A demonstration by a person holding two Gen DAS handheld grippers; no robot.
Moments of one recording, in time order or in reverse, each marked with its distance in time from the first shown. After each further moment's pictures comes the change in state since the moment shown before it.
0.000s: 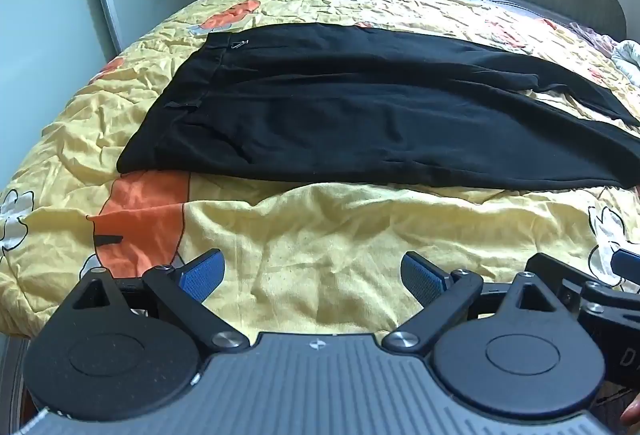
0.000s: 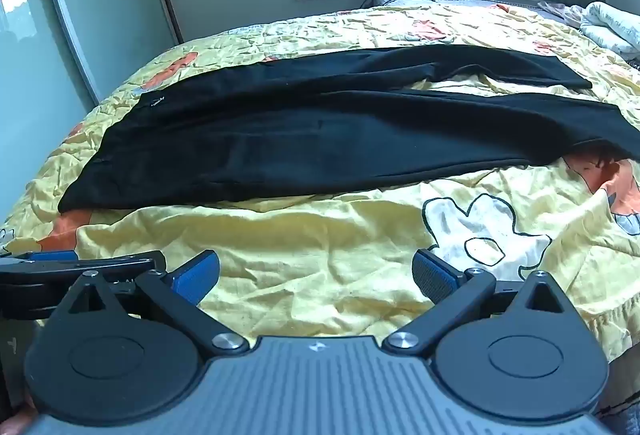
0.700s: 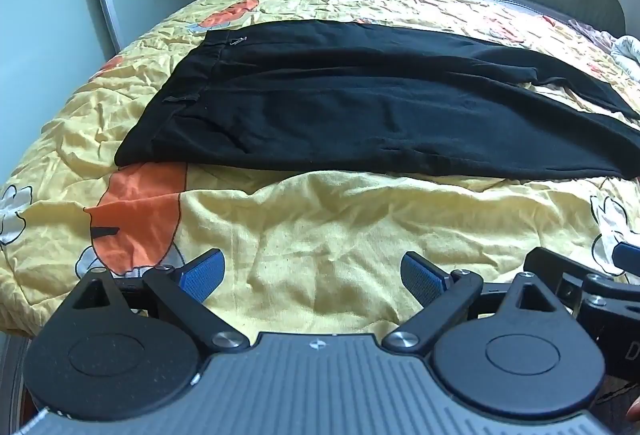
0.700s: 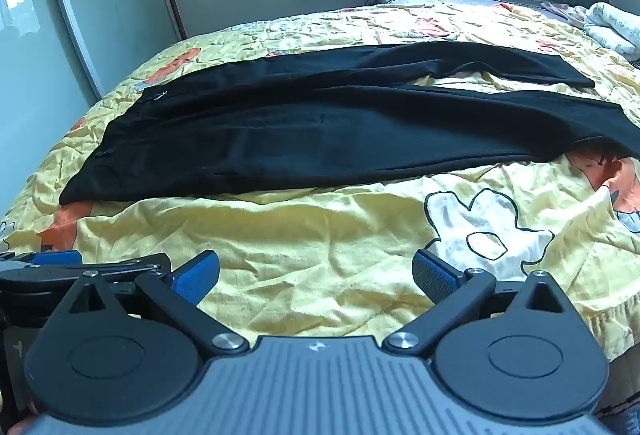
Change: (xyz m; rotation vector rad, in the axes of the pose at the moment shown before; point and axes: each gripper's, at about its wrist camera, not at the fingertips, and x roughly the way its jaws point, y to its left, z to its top) left arm 0.001 -0.001 -0.007 0.016 -0.016 0.006; right arm 0.002 0.000 -0.004 -0.005 0.006 0.009
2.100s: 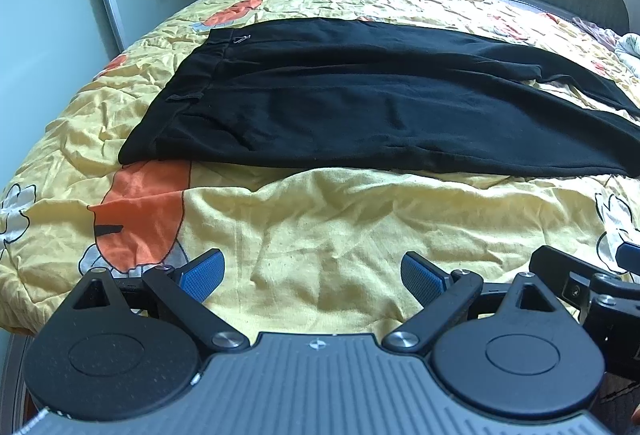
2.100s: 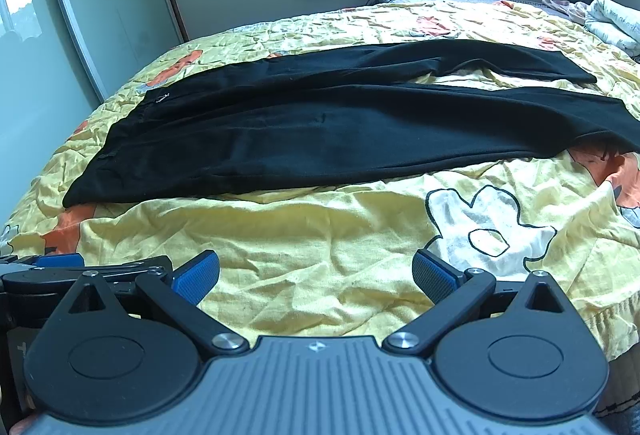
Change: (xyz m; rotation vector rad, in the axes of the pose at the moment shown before) left arm 0.002 0.005 -0.002 0.000 0.001 0.008; right arm 0.001 0.001 -0.001 0.008 -0.001 0.007
